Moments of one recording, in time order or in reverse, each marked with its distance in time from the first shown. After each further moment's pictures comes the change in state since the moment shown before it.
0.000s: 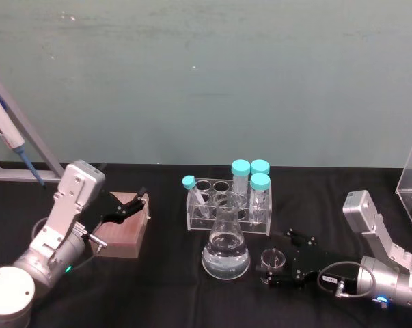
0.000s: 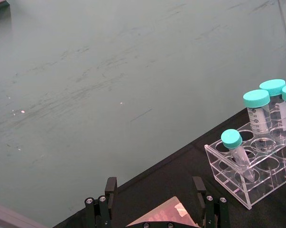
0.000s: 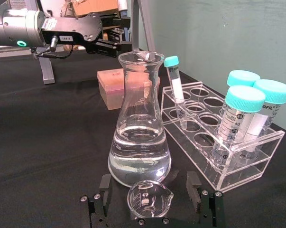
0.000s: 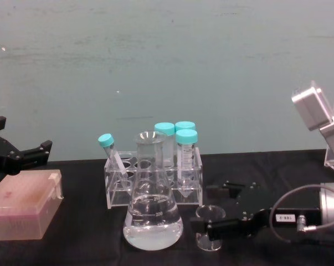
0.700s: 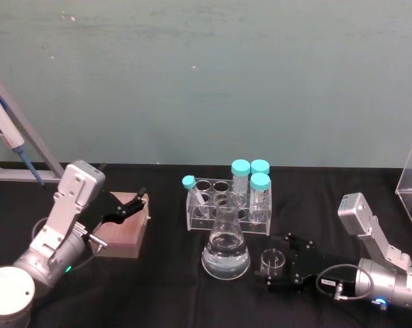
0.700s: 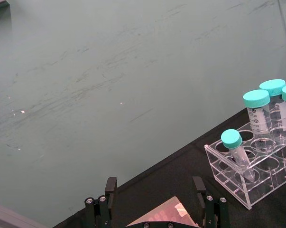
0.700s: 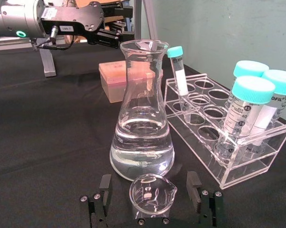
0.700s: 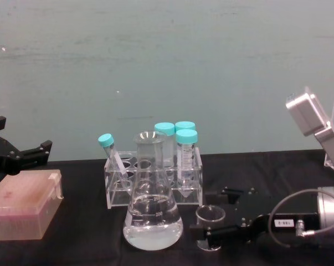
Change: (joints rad) left arm 0.000 0.000 0.000 0.000 0.000 0.000 0.000; right arm 0.011 -0.005 -0.015 0.022 -0.013 0.006 0.005
